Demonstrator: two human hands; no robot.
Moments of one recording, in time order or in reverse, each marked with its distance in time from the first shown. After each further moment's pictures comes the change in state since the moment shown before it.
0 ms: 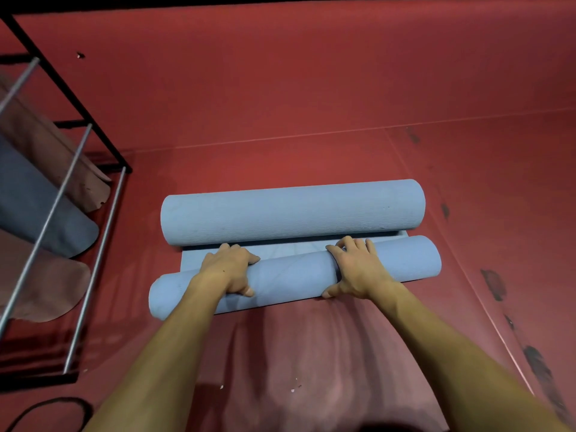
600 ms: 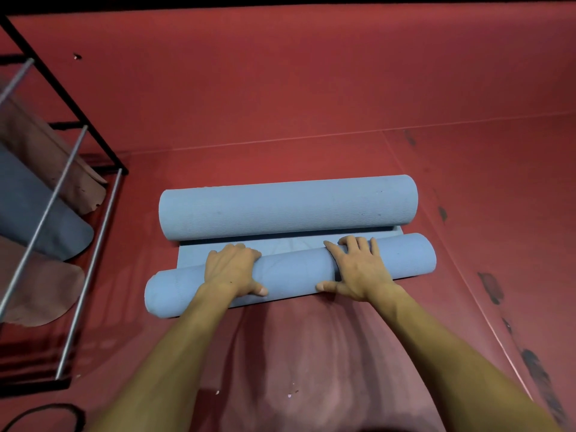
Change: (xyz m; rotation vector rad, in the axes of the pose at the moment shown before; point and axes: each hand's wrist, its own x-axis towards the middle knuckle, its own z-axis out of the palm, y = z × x) left_hand 0.001 0.017 0.008 0.049 0.212 -0.020; right_hand -0.004 0.004 0.000 -0.012 0.100 0.040
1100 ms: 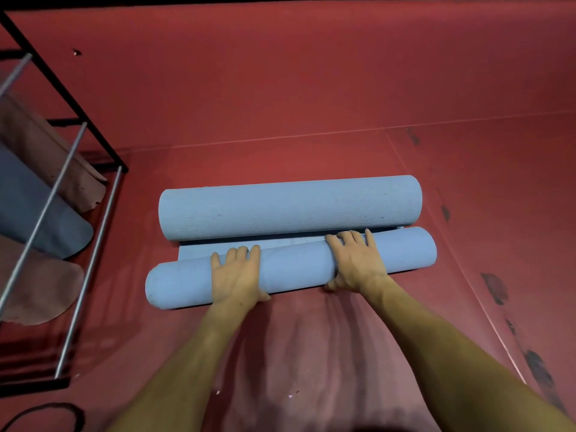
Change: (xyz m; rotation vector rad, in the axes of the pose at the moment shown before) left_hand -0.002 0.012 0.040 0.077 0.089 -0.106; right_hand 0.024 -0.006 0.005 -0.081 -0.001 0.018
